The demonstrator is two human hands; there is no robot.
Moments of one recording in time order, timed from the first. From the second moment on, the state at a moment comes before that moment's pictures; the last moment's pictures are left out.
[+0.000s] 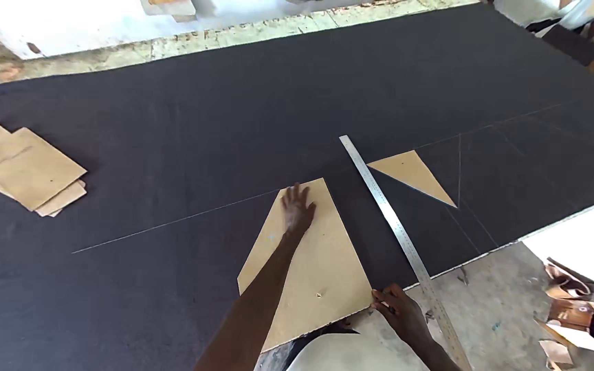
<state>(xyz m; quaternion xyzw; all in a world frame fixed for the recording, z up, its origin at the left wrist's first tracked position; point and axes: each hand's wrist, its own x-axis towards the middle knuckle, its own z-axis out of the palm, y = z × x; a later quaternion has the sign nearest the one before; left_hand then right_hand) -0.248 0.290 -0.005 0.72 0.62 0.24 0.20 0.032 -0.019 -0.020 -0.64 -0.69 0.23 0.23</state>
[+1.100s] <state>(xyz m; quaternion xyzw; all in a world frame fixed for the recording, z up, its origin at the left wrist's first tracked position) -0.330 0.291 0.028 0.44 0.62 0.43 0.49 0.024 -0.017 -0.015 -0.65 -0.66 0.23 0.30</state>
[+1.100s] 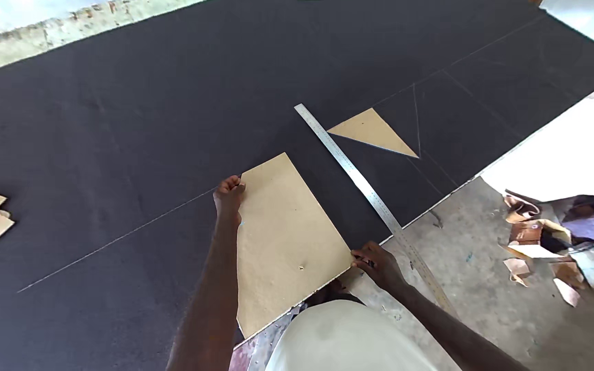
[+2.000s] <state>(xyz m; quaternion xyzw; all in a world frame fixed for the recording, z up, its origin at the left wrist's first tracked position) -0.206 0.307 -0.015 0.80 0.57 0.10 0.12 0.027 -0.016 -0.015 -0.67 -0.65 0.27 0.23</state>
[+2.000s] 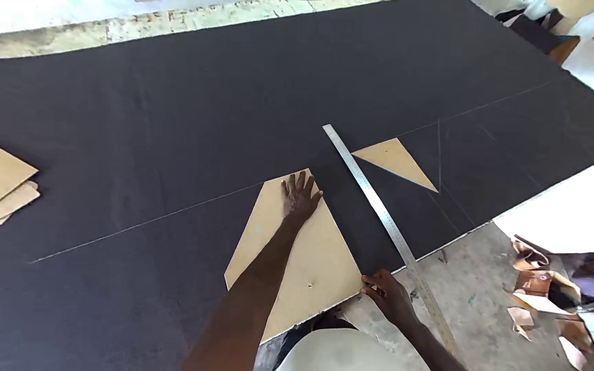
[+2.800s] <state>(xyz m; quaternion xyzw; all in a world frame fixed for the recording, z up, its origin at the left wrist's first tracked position) -0.229 0.294 -0.013 0.77 0.53 0.26 0.23 -0.075 0.107 -0.014 -0.58 -0.75 0.13 0.29</state>
